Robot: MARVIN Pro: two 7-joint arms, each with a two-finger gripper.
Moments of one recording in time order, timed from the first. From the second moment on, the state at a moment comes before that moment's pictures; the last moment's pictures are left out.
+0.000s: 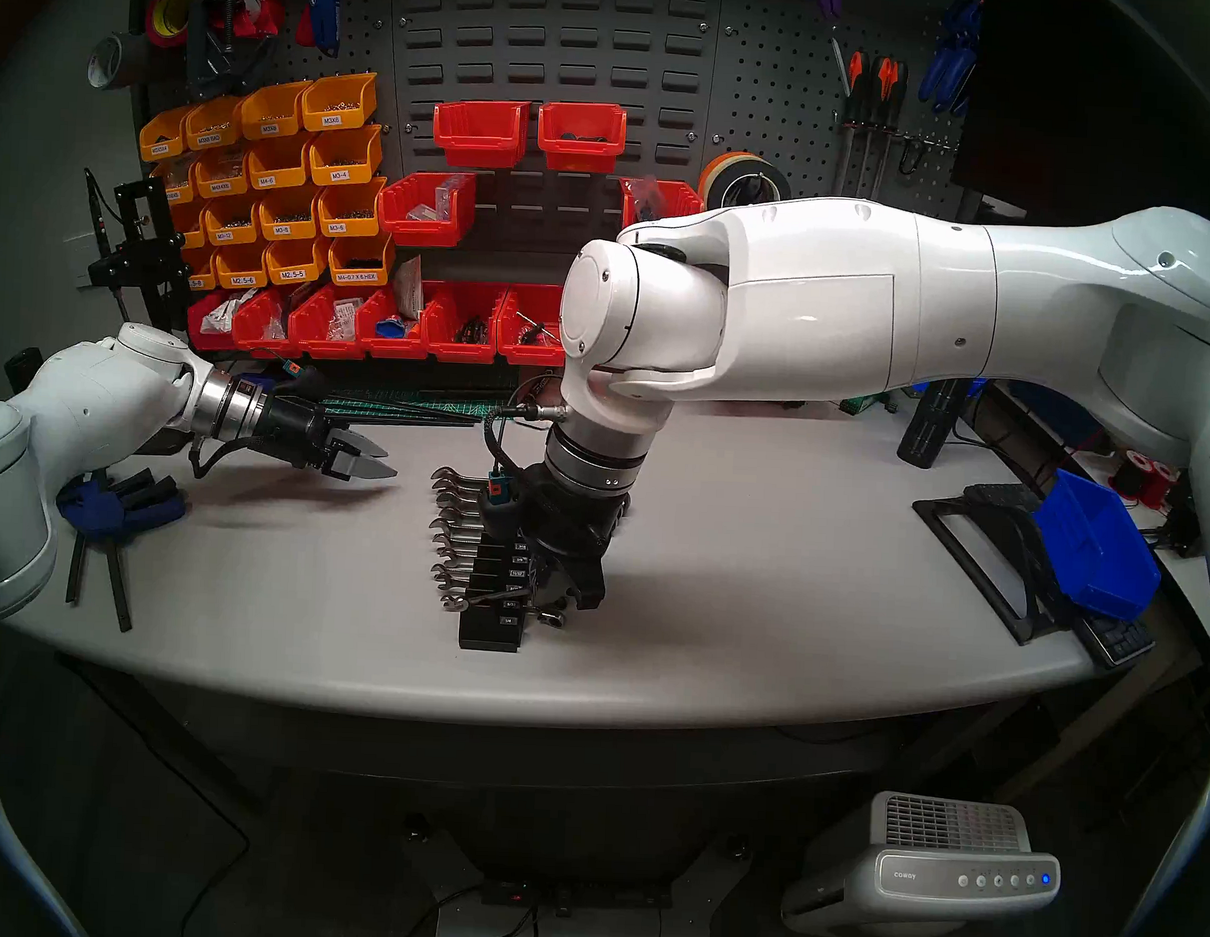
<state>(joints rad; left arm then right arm) 0.20 -0.74 0.09 -0.49 -1.15 0.17 -1.41 0.31 -1.24 -0.40 -1.60 0.88 0.62 0.95</state>
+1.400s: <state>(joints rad) 0.20 -0.74 0.09 -0.49 -1.15 0.17 -1.41 0.37 -1.30 -0.30 -1.37 0.91 0.58 1.01</state>
